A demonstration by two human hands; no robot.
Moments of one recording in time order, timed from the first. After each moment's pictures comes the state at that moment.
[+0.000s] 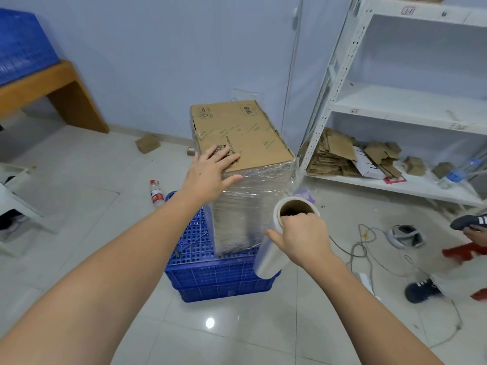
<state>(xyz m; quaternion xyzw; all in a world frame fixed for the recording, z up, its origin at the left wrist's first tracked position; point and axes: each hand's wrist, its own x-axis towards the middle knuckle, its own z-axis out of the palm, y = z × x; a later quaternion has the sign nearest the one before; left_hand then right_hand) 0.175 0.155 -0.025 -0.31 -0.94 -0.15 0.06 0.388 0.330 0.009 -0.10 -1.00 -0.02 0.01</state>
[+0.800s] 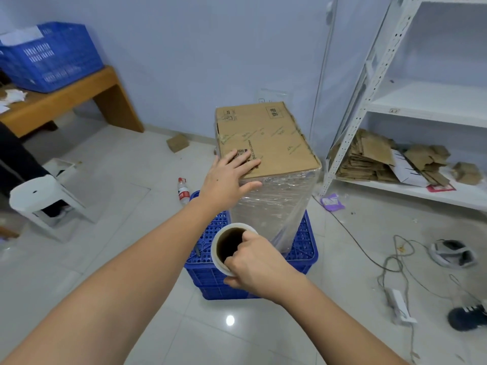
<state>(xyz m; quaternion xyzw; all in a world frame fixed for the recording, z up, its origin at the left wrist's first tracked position) 0.179 0.149 -0.027 -0.31 -0.93 -0.17 0.08 0.356 0.248 -0.031 0.36 -0.93 -0.06 0.05</state>
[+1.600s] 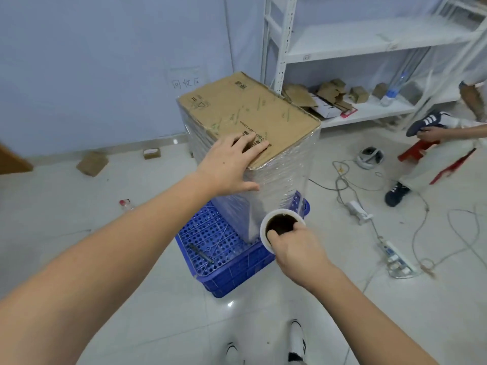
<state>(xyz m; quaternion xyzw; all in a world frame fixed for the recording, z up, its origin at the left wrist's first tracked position) 0.104 0.108 -0.003 -0.62 -0.78 0.01 0.08 0.351 0.142 -0.051 -0.14 -0.99 -0.07 -0.07</state>
